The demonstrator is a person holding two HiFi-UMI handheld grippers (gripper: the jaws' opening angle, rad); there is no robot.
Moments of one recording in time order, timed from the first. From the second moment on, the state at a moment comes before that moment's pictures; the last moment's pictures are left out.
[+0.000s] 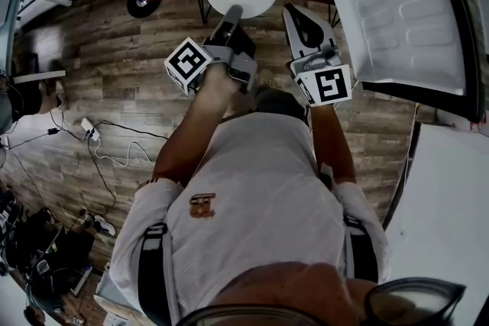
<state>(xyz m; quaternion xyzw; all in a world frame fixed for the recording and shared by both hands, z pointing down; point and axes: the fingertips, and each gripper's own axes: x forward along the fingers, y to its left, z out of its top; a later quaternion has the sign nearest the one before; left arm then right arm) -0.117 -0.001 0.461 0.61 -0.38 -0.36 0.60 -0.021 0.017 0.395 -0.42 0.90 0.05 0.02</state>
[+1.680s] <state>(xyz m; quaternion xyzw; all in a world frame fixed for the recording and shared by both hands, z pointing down) -0.038 -0.172 0.452 0.58 -0.44 -0.34 0.60 0.059 -0.159 0.354 -0.40 0.91 0.05 0.02</state>
